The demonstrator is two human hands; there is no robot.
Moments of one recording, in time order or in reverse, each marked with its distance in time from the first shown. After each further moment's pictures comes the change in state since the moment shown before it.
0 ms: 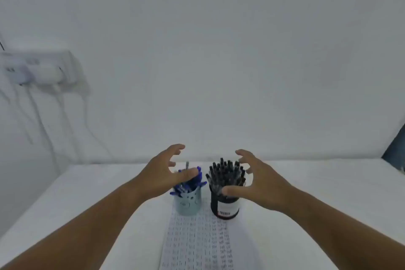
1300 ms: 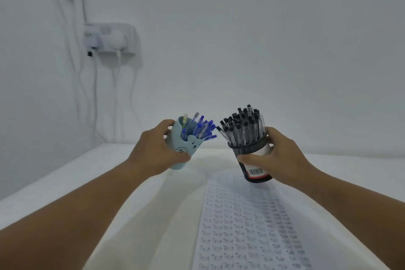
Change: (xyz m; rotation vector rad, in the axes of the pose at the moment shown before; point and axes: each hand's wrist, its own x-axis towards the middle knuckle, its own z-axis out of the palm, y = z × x) left_hand -0.056 -0.134 -0.011 0.076 0.551 0.213; right_hand 0.021 0.012 0.124 0.194 0.362 -0.301
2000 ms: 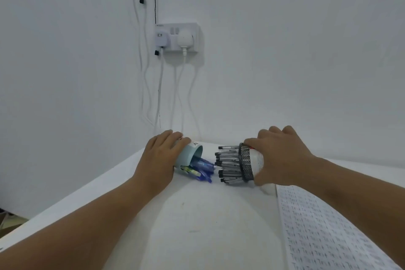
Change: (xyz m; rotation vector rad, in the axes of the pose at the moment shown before) left_hand -0.029 -0.133 -0.087 0.888 0.189 0.418; right_hand 0.025 -0.091 0.116 -1.135 -0.284 -0.449
